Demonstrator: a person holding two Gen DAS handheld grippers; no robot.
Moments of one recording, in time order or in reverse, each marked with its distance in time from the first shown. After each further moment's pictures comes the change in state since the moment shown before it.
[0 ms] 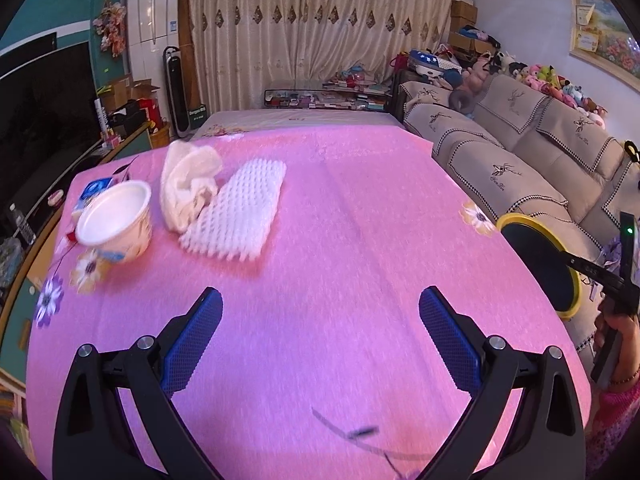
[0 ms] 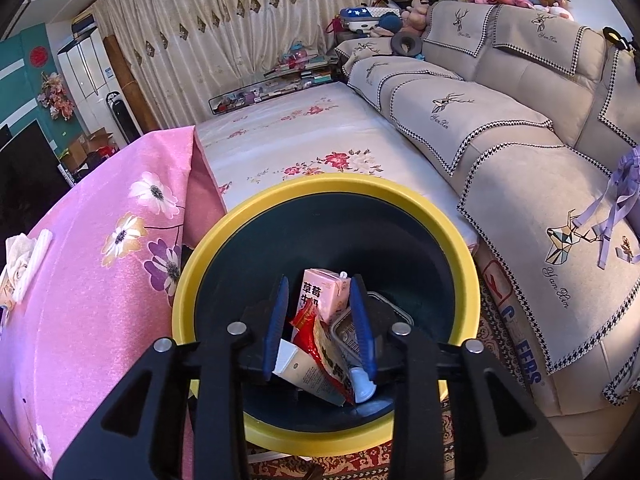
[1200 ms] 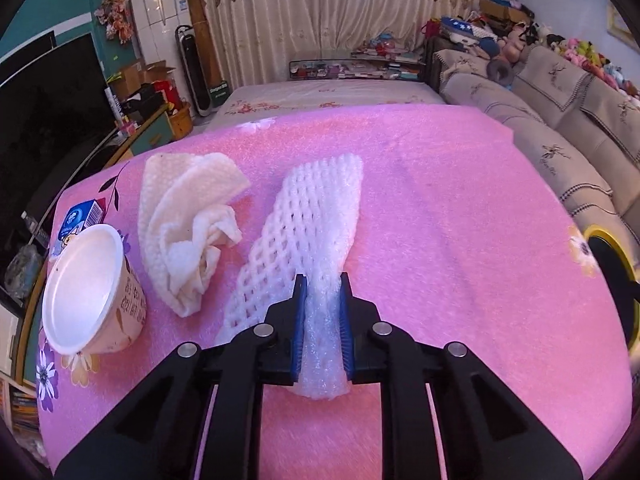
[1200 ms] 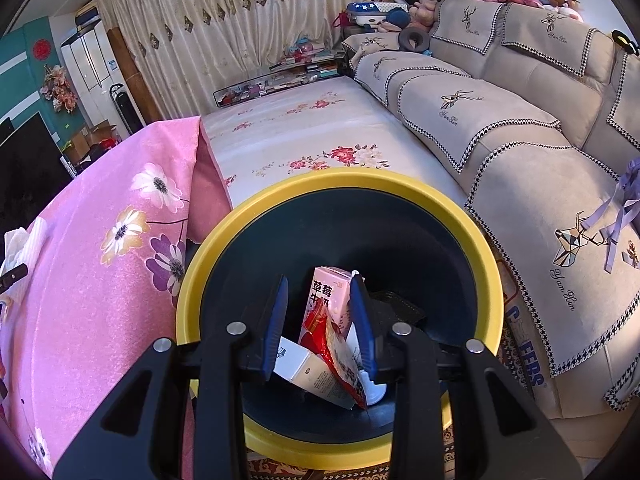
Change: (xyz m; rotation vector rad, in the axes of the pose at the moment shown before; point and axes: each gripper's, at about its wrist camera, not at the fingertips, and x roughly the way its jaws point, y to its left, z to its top) left arm 0.109 0.043 0.057 0.025 0.110 0.114; right arm 0.012 0.011 0.001 -0.018 0.018 0.011
